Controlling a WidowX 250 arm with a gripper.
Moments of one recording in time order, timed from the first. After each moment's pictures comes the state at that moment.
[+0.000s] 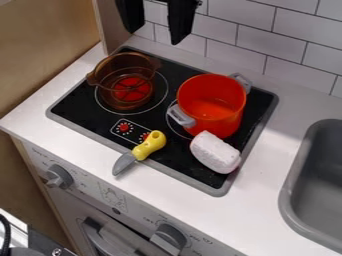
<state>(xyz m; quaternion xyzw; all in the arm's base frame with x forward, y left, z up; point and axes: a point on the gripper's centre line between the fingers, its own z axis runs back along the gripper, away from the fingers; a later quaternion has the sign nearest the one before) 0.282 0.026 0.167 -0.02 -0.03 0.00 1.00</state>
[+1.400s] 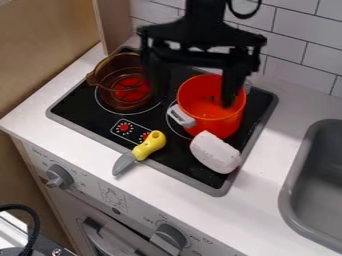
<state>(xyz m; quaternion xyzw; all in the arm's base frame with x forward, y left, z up) 0.233 -0.044 0.140 0.02 -0.01 0.25 0.97</state>
